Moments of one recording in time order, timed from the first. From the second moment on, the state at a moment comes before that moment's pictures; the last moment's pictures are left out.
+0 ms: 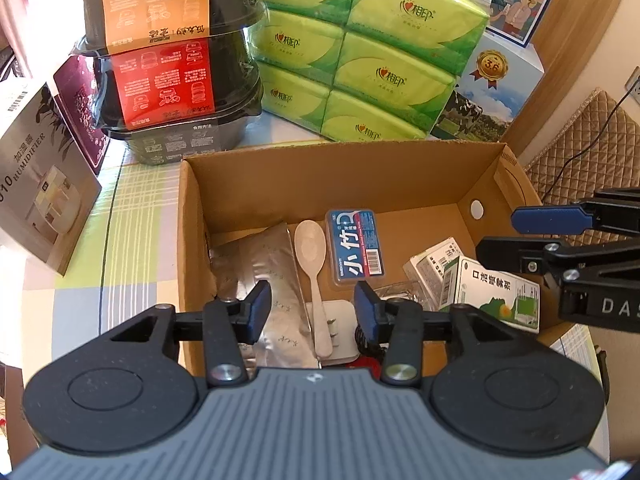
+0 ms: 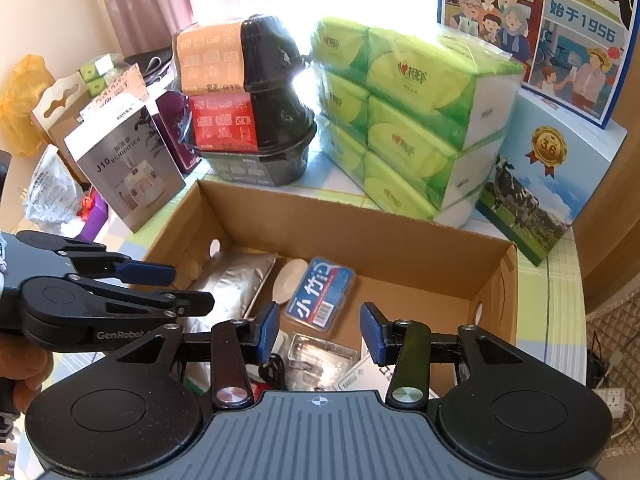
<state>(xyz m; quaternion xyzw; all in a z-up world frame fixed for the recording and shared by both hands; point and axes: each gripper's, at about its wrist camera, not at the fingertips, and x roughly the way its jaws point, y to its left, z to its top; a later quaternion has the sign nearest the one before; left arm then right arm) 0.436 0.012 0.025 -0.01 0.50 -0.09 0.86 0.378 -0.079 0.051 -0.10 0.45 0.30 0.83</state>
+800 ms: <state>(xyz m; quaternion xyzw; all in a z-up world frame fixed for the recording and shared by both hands) 0.394 0.006 0.050 0.01 0.48 -0.06 0.88 0.349 -0.102 0.054 -0.13 0.50 0.27 0.81</state>
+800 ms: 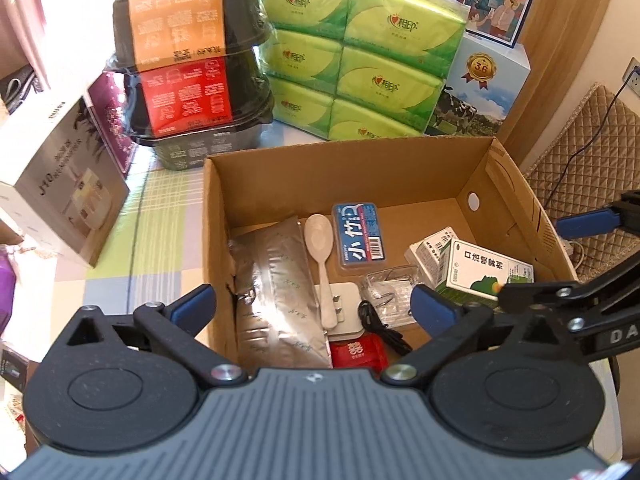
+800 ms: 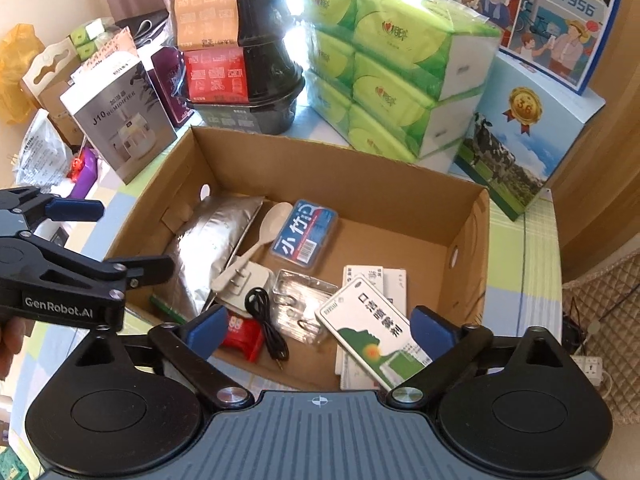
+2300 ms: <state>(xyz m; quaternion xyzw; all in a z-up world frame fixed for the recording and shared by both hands) 0.172 -0.021 0.124 -0.03 0.41 0.01 0.91 0.151 -0.192 0.114 -0.09 0.45 0.26 0.85</state>
